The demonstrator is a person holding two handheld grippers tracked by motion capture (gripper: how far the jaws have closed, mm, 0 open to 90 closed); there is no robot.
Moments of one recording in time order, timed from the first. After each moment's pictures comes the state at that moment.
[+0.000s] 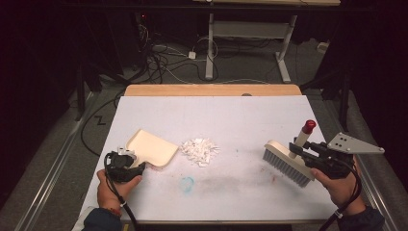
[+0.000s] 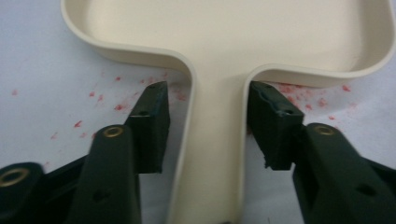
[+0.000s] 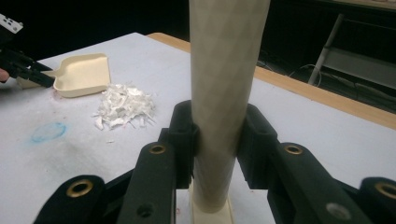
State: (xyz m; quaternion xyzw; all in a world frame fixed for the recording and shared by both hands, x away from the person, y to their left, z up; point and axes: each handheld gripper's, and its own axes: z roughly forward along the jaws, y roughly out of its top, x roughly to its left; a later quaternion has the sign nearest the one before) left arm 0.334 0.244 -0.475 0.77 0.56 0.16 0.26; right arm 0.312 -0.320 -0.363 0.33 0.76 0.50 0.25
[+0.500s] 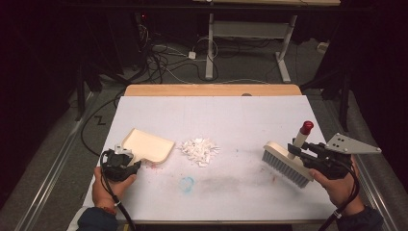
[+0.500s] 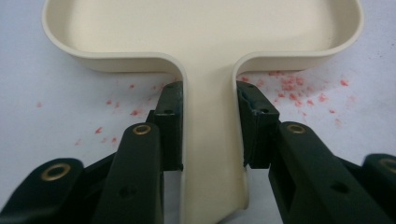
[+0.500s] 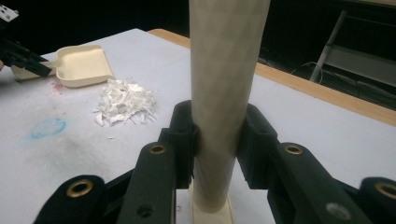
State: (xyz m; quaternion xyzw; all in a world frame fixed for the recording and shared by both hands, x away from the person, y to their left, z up) left arm 0.333 0.253 -0.463 0.79 0.53 0.17 0.26; right arm 0.313 -0.318 -0.365 0.32 0.76 0.50 0.25
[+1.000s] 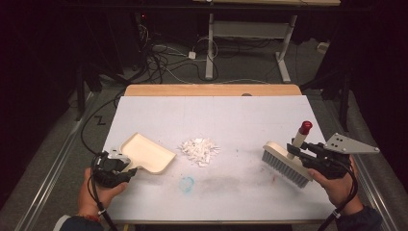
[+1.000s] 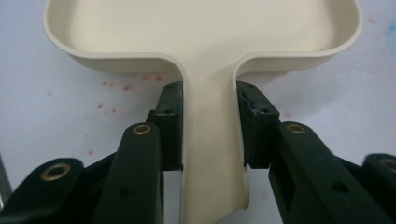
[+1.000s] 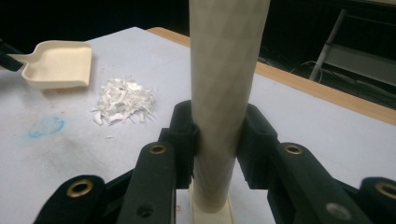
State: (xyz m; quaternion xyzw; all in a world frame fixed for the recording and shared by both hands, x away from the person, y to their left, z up) left arm 0.305 0.254 -0.435 0.84 0.46 0.12 0.24; right arm 0.314 -0.316 -0.367 0.33 0.77 0.50 0.25
